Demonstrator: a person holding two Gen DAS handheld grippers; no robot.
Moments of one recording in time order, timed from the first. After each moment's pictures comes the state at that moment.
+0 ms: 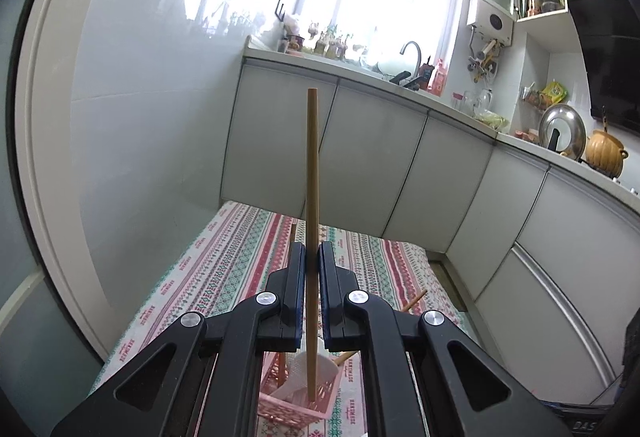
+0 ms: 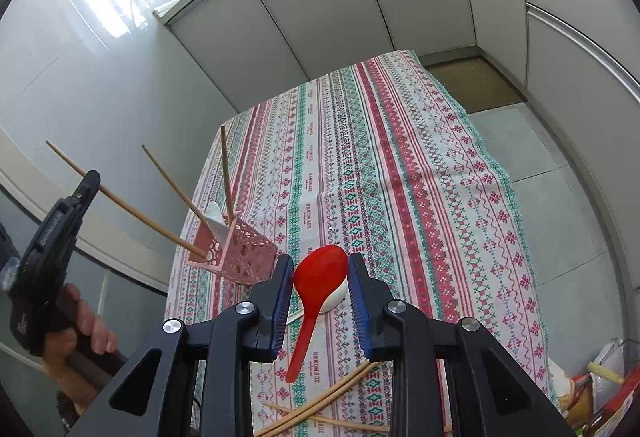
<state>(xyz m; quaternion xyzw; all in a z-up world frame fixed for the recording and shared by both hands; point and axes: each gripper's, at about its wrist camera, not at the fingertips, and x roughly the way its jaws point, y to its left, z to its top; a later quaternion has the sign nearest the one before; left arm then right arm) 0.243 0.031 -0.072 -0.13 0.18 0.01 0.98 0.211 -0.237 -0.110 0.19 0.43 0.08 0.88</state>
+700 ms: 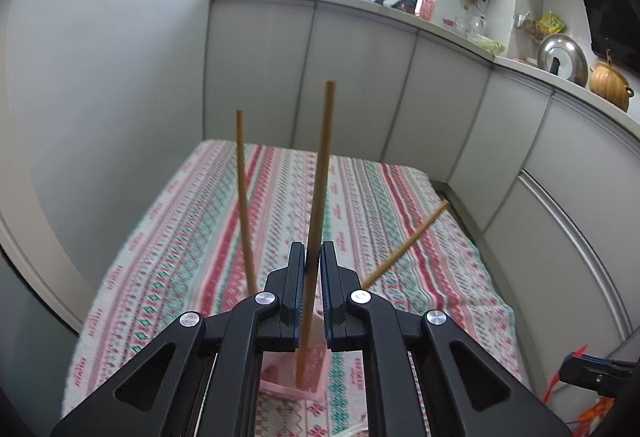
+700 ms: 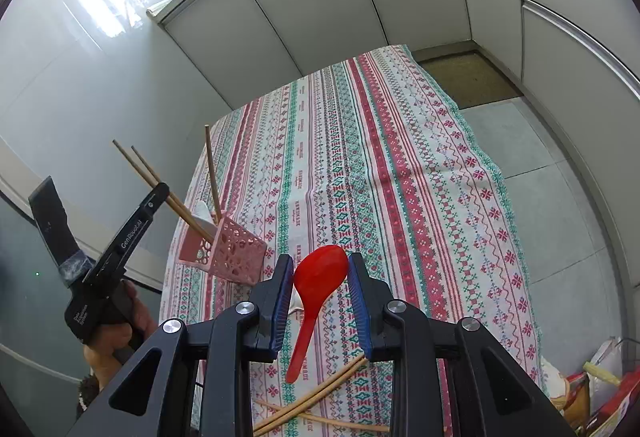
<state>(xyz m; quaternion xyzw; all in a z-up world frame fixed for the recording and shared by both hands) 0.300 -0.005 -0.136 -0.09 0.31 -0.03 0.95 0.213 -0.249 -0.116 0.19 0.44 0.08 0.87</state>
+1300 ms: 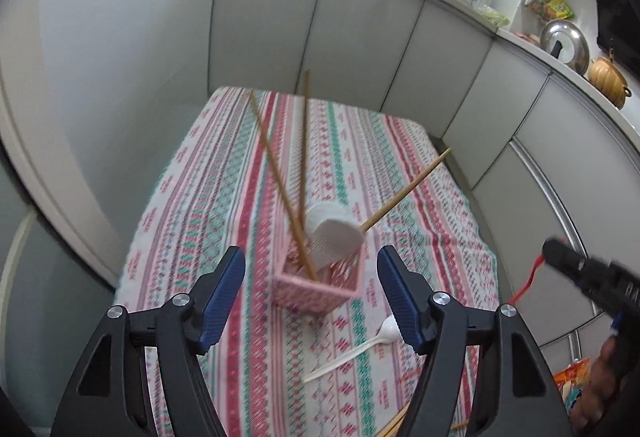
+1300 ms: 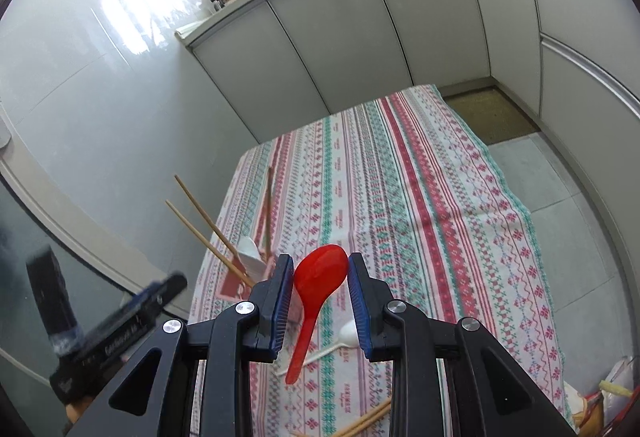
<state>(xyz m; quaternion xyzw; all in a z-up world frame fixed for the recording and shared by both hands) 0.244 0.051 -0.120 -0.10 0.40 -0.05 0.91 0.219 -0.208 -0.081 0.19 0.37 0.09 0.90</state>
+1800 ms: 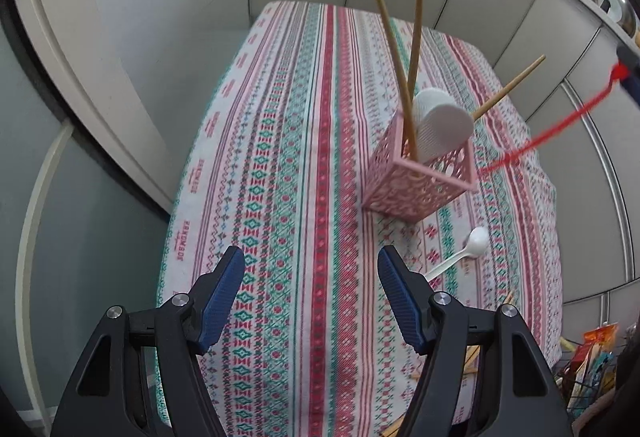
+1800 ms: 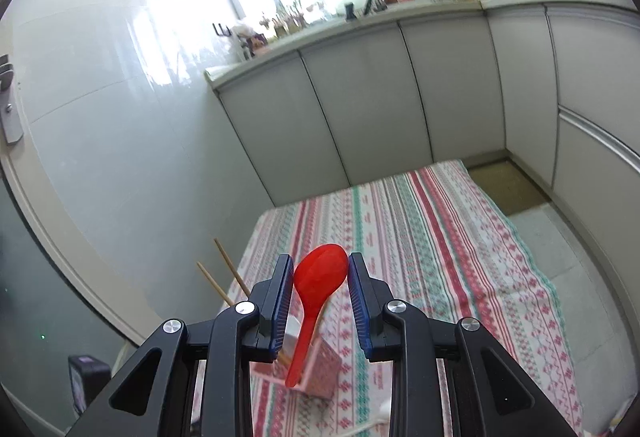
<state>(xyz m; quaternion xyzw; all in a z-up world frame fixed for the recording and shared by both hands) 0.230 0.100 -0.175 -0.06 0.53 0.00 0.85 0.241 -0.145 -0.050 0.15 0.25 0.09 0.95</state>
